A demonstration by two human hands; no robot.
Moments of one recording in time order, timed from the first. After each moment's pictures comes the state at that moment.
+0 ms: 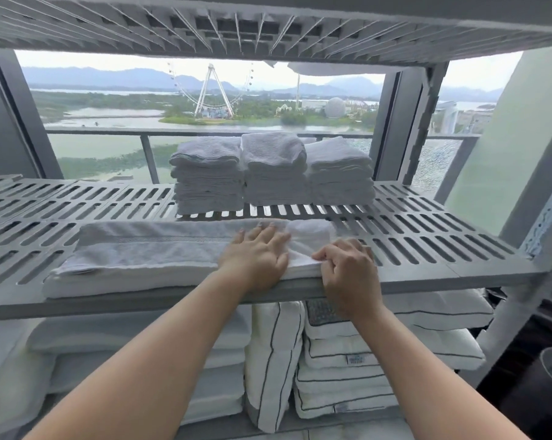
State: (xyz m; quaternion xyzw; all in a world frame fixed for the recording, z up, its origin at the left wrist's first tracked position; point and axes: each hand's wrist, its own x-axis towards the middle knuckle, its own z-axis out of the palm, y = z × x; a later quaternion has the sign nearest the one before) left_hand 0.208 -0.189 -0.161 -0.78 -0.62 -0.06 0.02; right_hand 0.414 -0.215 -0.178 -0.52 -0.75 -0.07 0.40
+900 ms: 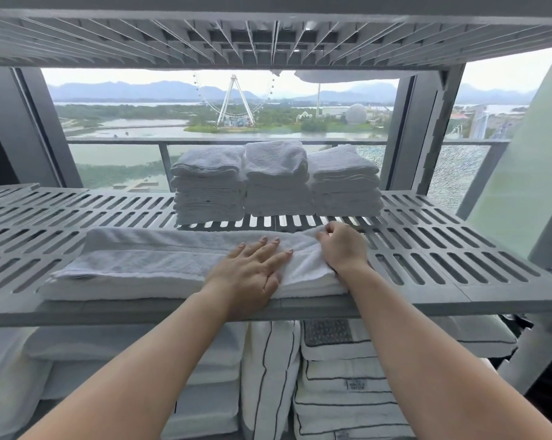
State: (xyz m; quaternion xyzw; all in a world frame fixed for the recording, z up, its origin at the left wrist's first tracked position) left_hand 0.212 -0.206 -0.158 -0.81 -0.58 -0.06 0.08; right_hand 0.414 -0.105 -0.148 -0.62 -0.67 0.13 0.37
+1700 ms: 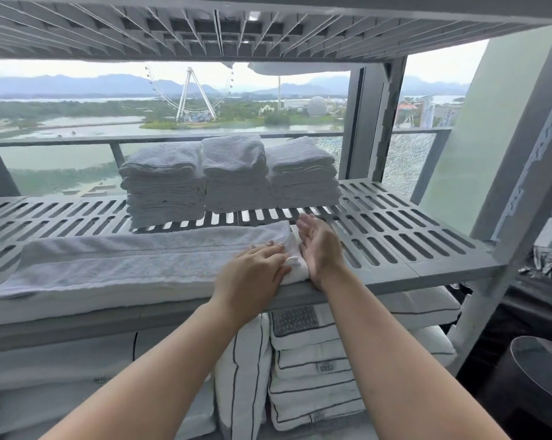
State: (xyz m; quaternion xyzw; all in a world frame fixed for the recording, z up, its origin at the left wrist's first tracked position) left_hand 0.286 -0.202 -0.171 -0.81 -0.52 -0.27 0.09; right_hand 0.433 -0.141 -0.152 -0.38 -0.39 0.61 0.58
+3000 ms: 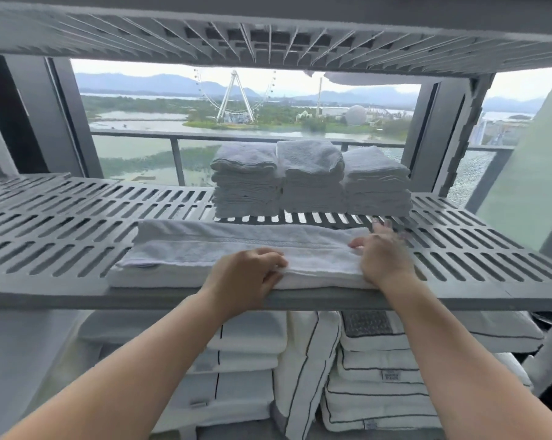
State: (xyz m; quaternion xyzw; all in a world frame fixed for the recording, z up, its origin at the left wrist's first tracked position) left_hand 0.130 -0.261 -0.155 -0.79 -0.54 -0.29 0.09; right_hand 0.390 -0.171 -0.140 -0.64 -0.73 0.00 0.23
